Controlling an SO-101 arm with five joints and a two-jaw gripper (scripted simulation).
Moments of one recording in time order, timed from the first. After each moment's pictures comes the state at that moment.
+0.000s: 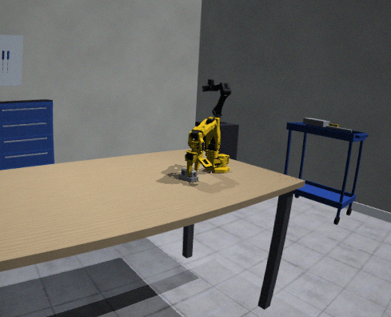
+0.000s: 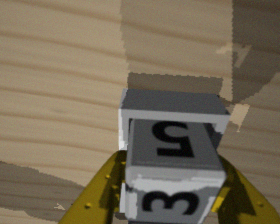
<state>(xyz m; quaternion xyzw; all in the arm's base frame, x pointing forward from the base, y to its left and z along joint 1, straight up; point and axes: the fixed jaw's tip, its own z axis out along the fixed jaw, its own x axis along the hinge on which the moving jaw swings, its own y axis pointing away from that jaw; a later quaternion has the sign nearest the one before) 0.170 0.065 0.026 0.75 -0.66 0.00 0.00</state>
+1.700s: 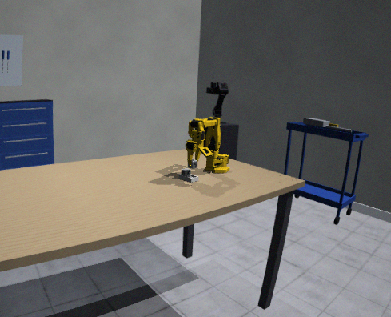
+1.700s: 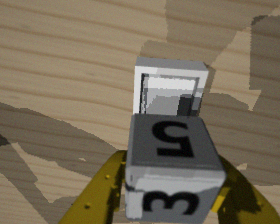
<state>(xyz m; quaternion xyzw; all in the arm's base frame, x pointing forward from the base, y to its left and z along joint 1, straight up) 0.168 0.064 0.071 0.75 -0.66 -0.01 0.02</state>
